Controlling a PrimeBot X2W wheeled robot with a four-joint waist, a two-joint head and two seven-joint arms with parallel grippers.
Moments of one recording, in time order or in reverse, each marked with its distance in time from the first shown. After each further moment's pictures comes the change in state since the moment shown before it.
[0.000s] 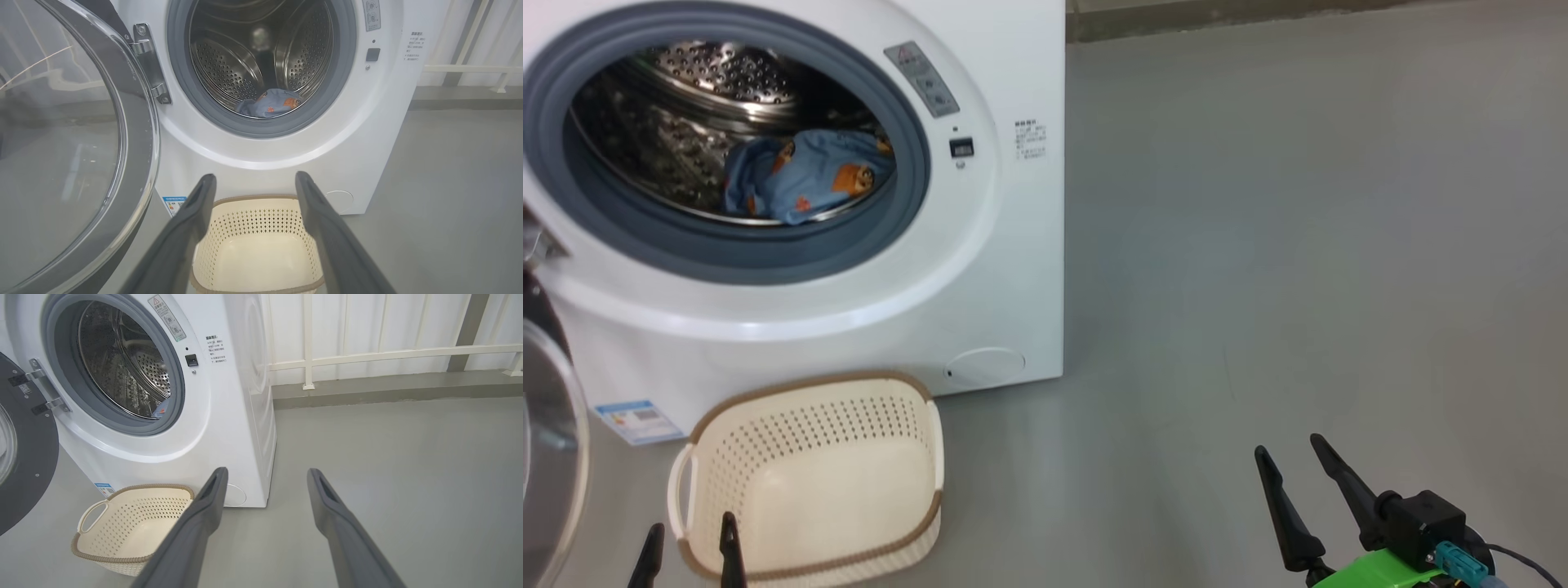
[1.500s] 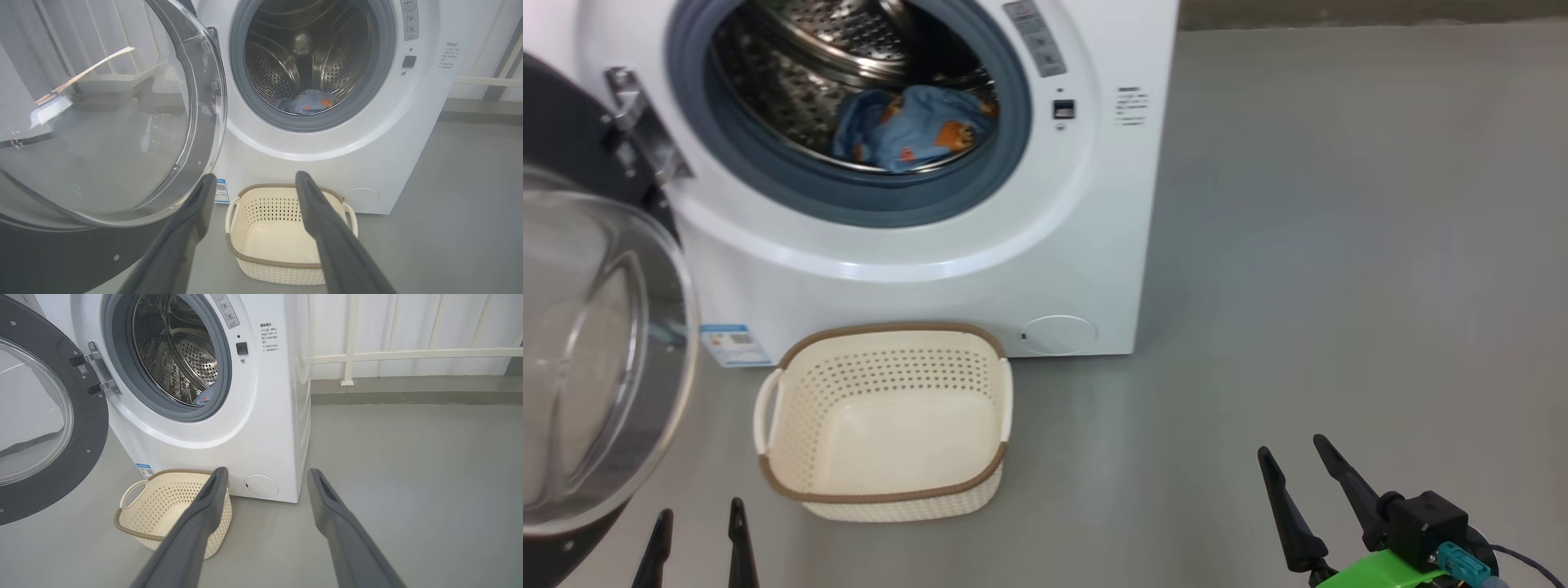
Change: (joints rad) left arm -0.015 -0.003 -0.026 -0.016 -0.014 0.022 0.000; right arm 0.002 -0.007 -0.001 0.000 0.000 0.000 0.000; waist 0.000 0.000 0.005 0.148
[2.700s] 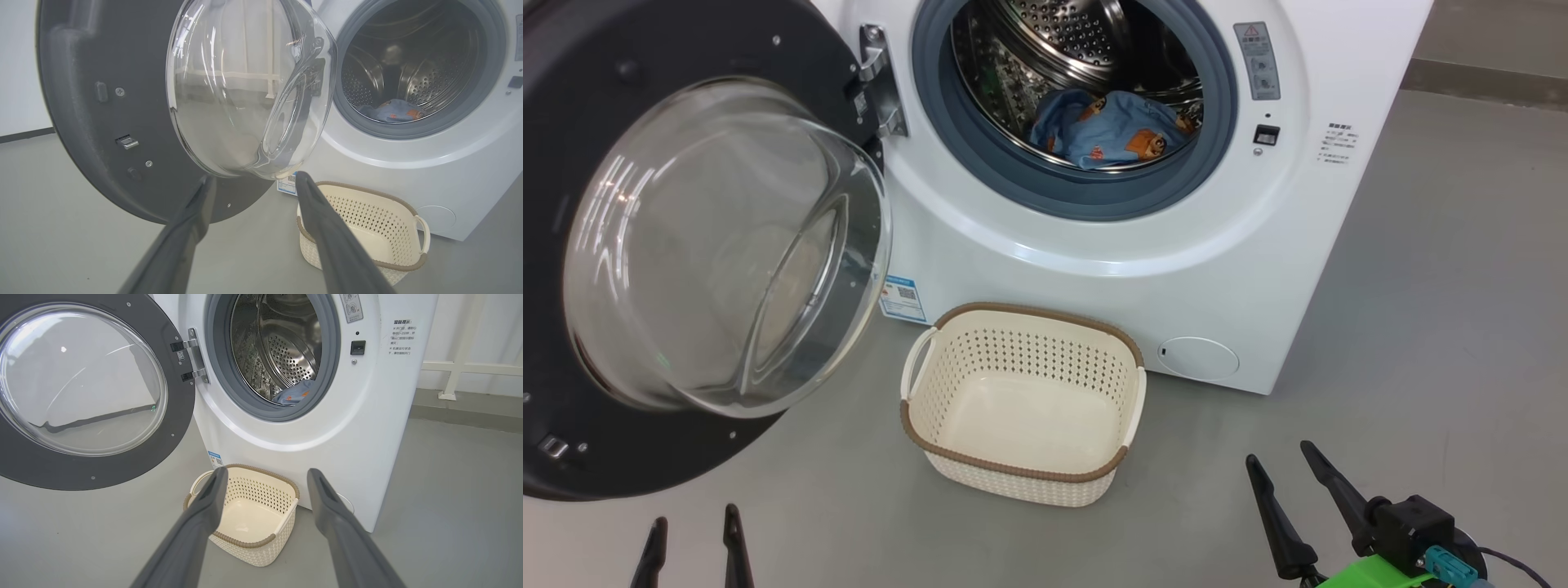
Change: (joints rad) left arm 0.009 0.000 0.000 -0.006 -0.012 0.021 0.000; right arm 0.002 -0.003 0.027 0.007 0.000 0.000 0.001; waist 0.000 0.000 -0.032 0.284
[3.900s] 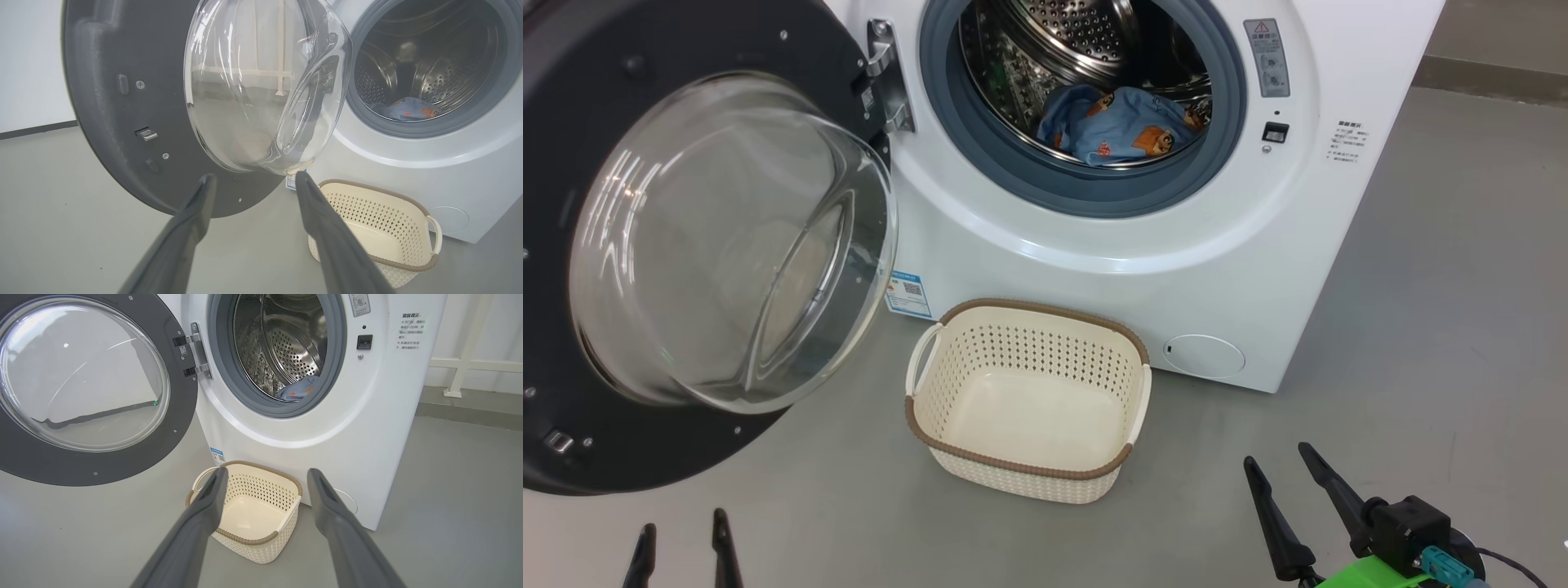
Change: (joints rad) left arm 0.012 0.000 0.012 -0.003 -0.006 0.021 0.000; right arm 0.000 0.003 0.002 0.002 -0.008 0.000 0.004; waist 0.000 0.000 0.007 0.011
